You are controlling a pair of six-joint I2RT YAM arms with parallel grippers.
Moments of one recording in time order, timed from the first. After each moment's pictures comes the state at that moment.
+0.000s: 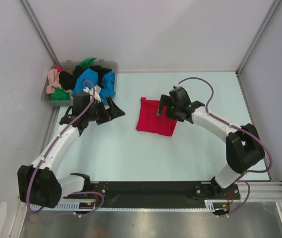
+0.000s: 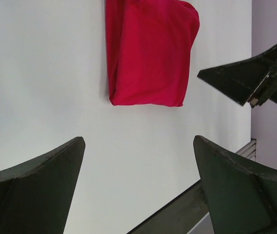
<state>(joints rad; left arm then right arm) -0.18 1.19 0.91 -0.38 0.45 -0.56 0.55 1.62 1.17 -0.37 0.05 0.68</state>
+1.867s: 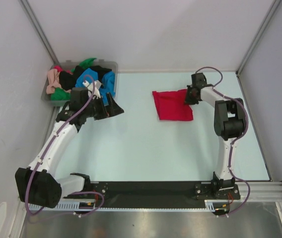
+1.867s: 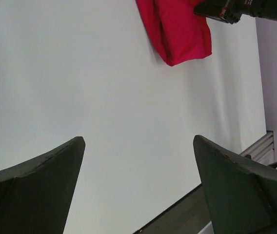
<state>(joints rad) -0.18 1.18 1.01 -0.49 0.46 -0.44 0.16 2.13 1.55 -0.40 -0.03 0.36</state>
